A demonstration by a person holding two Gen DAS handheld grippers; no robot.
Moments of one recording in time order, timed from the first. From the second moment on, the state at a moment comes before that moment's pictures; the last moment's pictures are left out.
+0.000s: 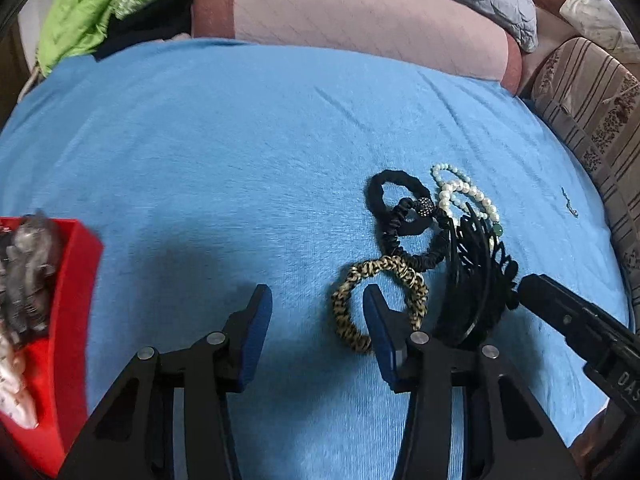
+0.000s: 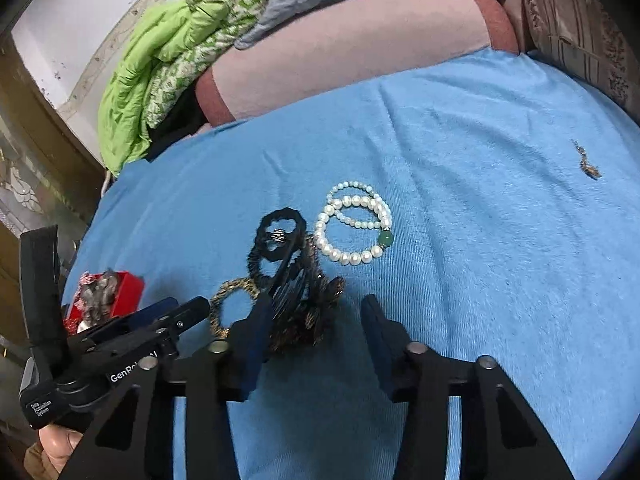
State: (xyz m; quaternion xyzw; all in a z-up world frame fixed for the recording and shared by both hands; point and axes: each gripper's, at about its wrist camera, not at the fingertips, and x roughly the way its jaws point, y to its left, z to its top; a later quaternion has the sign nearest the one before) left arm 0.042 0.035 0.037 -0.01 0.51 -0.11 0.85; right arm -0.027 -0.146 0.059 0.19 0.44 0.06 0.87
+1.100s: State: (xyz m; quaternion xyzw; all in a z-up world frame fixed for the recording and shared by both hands) left arm -0.029 0.050 0.100 -0.01 0.46 -0.13 0.88; right arm -0.061 -0.144 0.078 0.22 0.43 0.09 0.87
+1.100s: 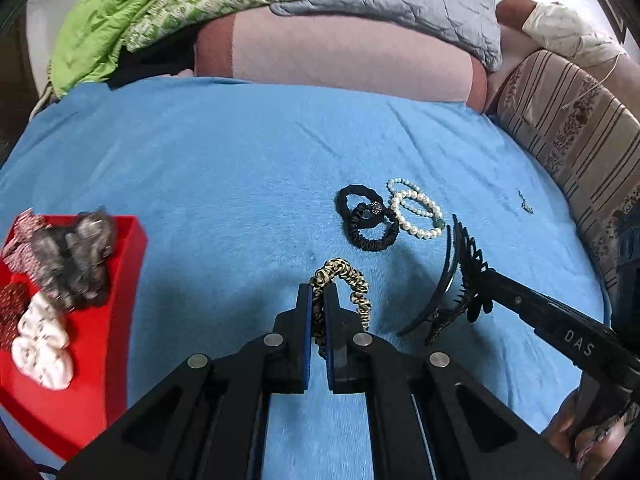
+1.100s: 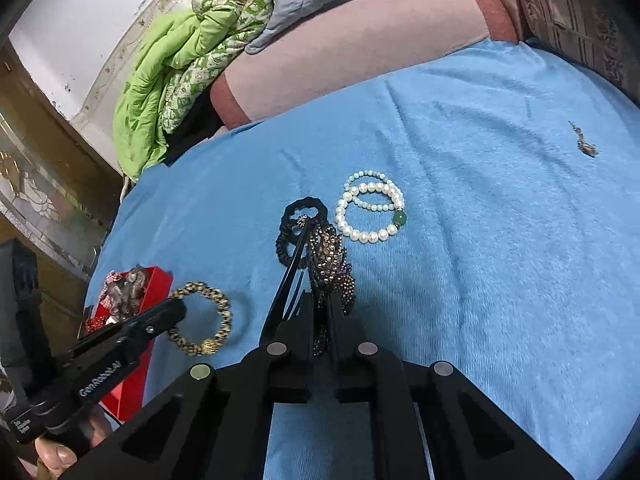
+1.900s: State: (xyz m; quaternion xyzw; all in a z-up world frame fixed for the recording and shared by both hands) left arm -0.134 0.202 0.149 -0.06 0.39 0.02 0.92; right arm -0.120 -0.041 0.142 0.15 0.40 0.19 0.88
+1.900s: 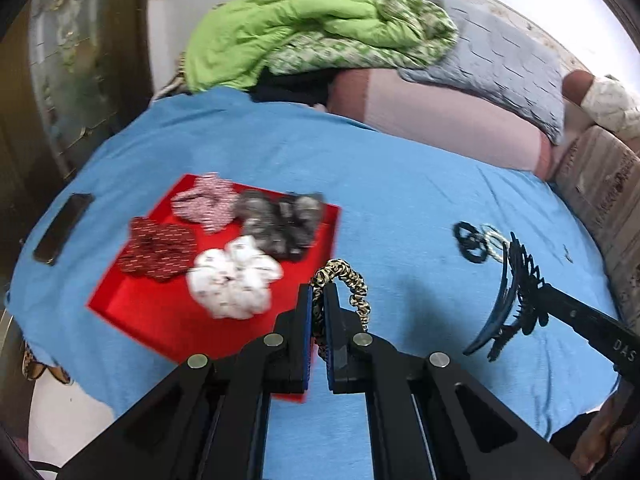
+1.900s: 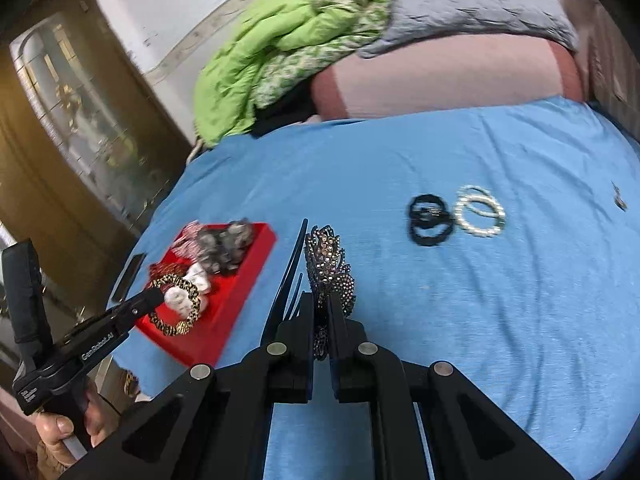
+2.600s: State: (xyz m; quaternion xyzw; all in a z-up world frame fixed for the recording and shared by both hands) left arm -0.125 0.353 0.119 -0.14 0.40 0.13 0.90; right arm -0.096 0.121 0.148 0.10 0.44 0.31 0.84
